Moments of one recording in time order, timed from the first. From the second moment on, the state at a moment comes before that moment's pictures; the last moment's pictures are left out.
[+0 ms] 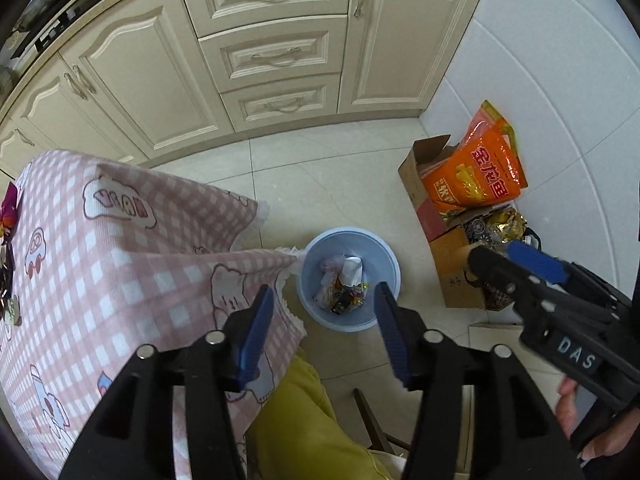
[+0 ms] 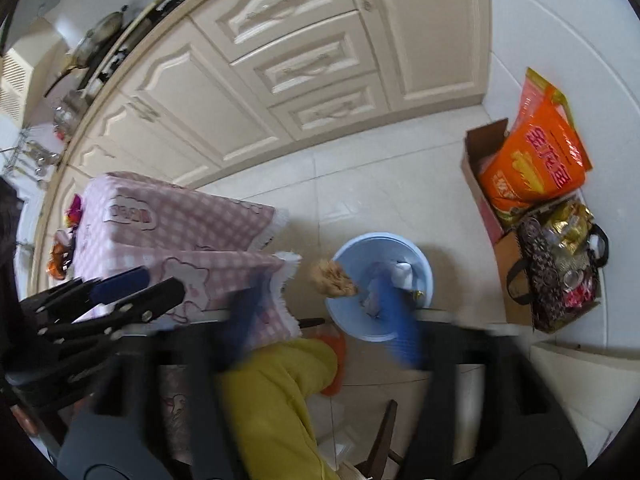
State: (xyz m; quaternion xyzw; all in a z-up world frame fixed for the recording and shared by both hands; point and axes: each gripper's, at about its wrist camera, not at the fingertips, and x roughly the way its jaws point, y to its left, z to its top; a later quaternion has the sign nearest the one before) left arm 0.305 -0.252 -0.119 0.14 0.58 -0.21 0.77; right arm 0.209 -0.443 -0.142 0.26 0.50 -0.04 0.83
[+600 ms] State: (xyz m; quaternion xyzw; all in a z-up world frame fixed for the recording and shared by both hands) left arm 0.291 -0.211 -0.091 0.11 0.56 -0.20 0.79; right arm 0.203 -0.405 -0.115 0.25 0.49 -0.02 0.84
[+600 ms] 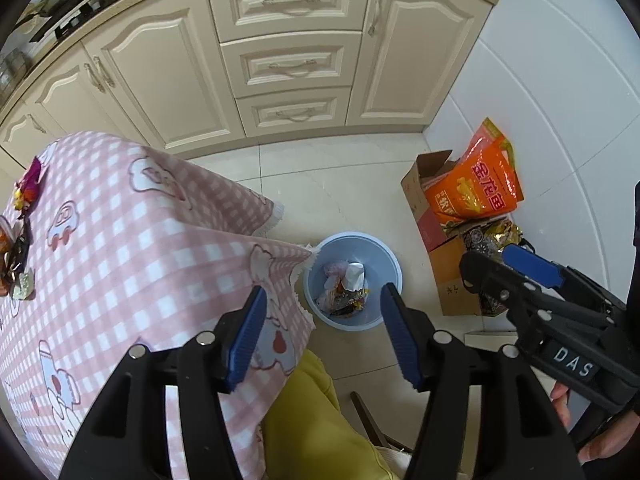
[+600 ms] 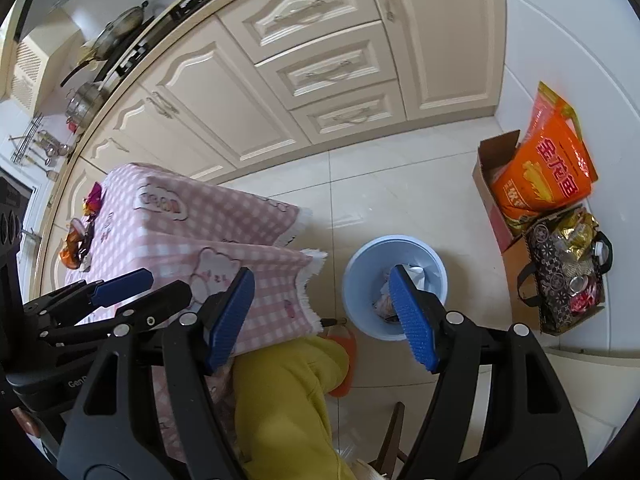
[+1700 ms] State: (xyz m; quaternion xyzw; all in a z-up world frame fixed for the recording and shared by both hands) left arm 0.363 0.061 -0.062 -0.06 0.56 -0.04 0.82; right arm 0.307 -0.179 -0.068 0.13 0.51 0.12 0.84
